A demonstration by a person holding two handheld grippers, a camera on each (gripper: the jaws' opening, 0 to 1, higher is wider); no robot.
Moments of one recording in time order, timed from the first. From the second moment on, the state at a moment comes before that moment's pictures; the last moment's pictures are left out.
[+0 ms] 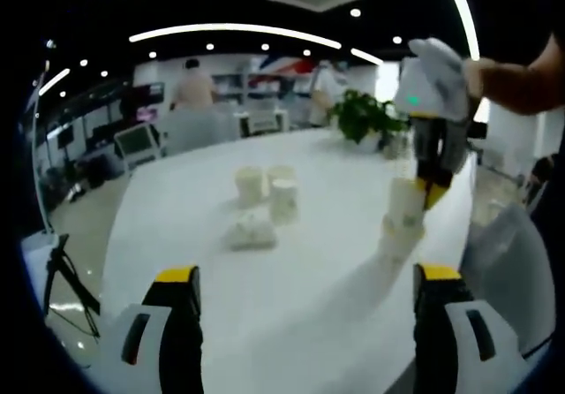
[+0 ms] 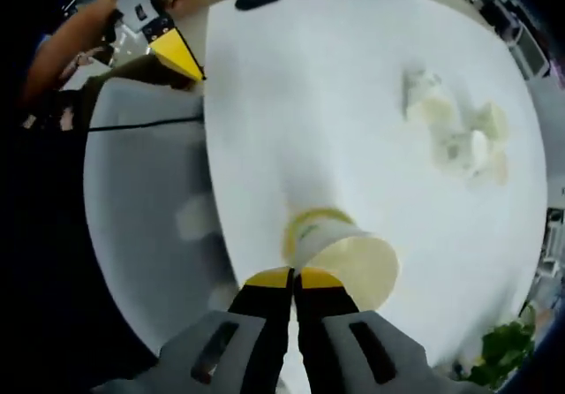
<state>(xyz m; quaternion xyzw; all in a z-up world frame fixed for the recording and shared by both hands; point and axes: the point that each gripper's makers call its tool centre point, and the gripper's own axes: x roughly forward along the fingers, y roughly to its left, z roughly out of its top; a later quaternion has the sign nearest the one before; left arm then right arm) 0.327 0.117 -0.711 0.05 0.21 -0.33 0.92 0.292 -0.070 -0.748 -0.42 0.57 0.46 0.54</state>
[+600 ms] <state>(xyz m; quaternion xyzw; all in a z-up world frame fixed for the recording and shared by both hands) 0.326 0.119 -0.717 0.06 0.22 -0.32 0.92 0.291 -0.071 -0.776 -0.42 0.57 0.46 0.54</state>
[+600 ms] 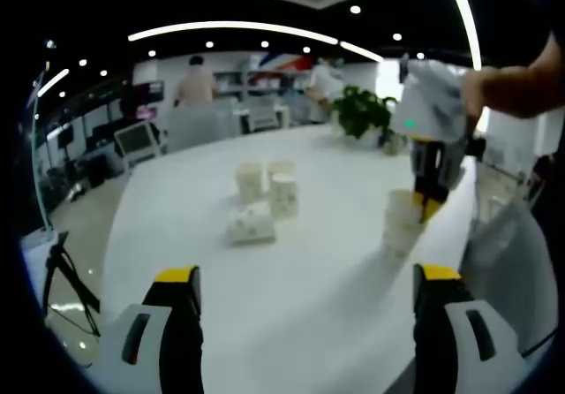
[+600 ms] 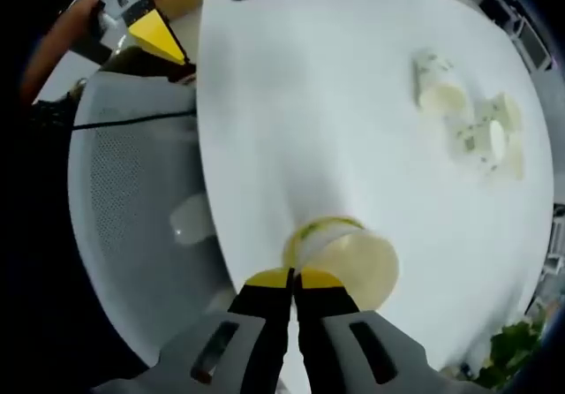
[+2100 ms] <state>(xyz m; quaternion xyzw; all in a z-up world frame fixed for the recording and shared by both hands) 0.325 0.113 -0.718 0.06 0.22 -0.33 0.92 0.306 -0.050 -0.735 -0.35 0.47 0.52 0.62</state>
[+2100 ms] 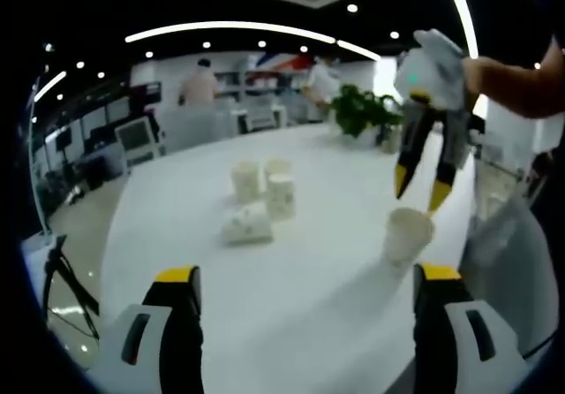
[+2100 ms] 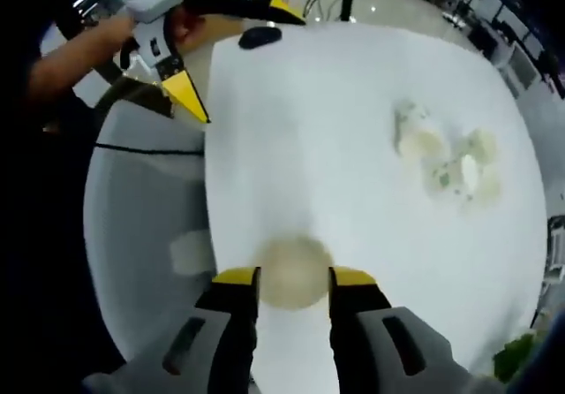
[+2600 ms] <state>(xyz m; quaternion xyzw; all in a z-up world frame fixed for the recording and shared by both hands) 0.340 0.108 -0.709 0.07 0.20 -0.34 0.92 0.361 -0.092 -0.700 -0.22 0.34 0.48 0.78</state>
